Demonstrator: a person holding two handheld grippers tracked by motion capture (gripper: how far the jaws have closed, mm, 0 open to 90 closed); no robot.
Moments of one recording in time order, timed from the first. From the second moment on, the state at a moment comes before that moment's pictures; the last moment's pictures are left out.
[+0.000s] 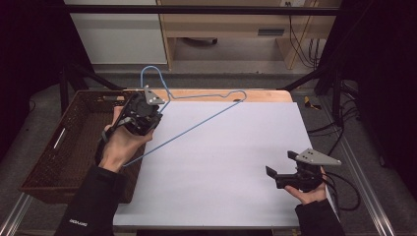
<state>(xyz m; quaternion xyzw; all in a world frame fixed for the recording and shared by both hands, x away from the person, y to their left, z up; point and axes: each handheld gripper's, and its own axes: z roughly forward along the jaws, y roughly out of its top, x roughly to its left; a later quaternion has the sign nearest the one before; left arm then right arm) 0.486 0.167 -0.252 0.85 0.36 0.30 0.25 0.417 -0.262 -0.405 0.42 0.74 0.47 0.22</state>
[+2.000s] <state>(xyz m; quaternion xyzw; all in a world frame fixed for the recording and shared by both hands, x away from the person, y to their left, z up) 0.480 0.375 -0.275 0.75 0.53 0.35 0.19 0.419 -0.259 -0.408 0.42 0.75 0.46 0.22</state>
